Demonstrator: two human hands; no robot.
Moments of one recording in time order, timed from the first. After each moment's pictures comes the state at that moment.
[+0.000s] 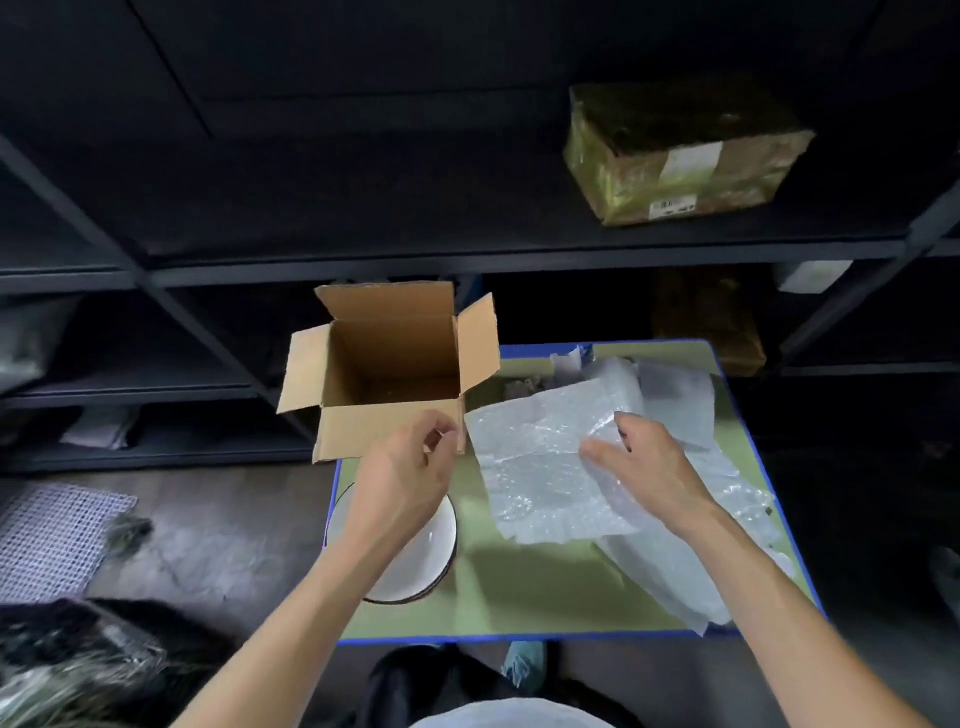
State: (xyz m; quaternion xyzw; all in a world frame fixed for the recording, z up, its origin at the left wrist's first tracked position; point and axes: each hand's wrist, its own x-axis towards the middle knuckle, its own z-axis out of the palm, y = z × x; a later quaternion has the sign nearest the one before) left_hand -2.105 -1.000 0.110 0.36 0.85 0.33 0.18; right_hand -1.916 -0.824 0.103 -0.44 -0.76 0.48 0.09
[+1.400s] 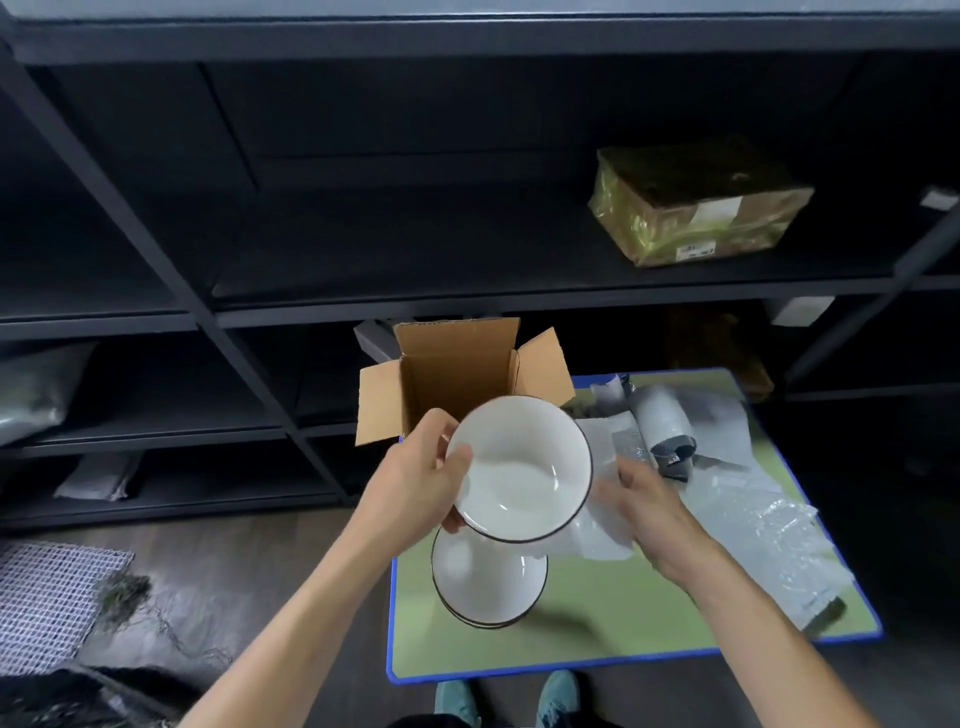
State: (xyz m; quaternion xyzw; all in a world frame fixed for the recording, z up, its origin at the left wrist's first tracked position) left_hand -2.176 -1.064 0.174 0.37 0.81 0.34 0.31; right_hand -1.976 -0.915 0.113 -0.43 -0.63 0.64 0.12
